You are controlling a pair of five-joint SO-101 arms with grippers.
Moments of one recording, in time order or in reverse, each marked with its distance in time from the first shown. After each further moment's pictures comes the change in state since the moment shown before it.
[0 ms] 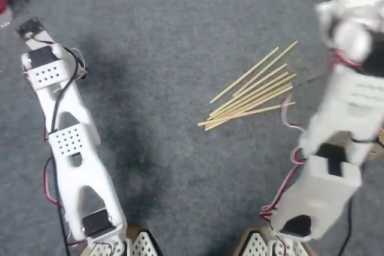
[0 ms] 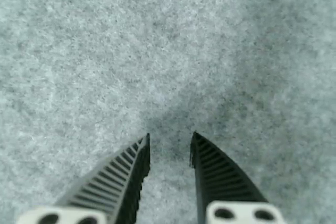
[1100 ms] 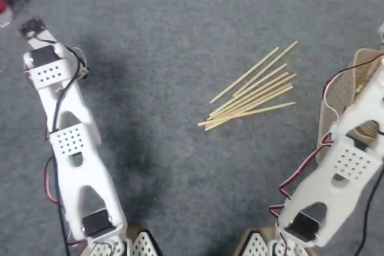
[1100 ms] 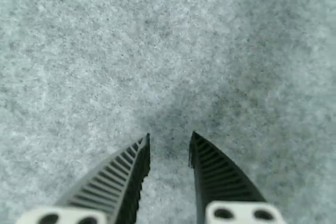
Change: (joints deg) left arm 0.5 0.0 0.0 0.0 0.0; right arm 14.0 23.0 -12.2 -7.8 -15.2
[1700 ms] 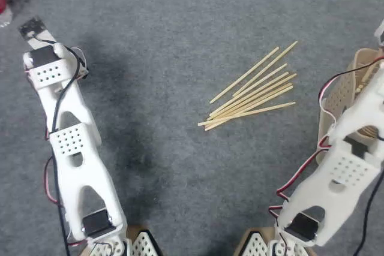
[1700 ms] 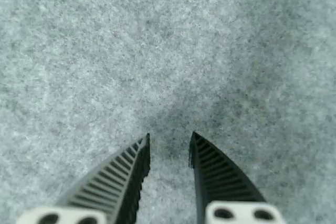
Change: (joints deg) left arm 0.0 0.0 0.0 0.0 0.0; right arm -1.8 -9.4 0.0 7.9 0.9
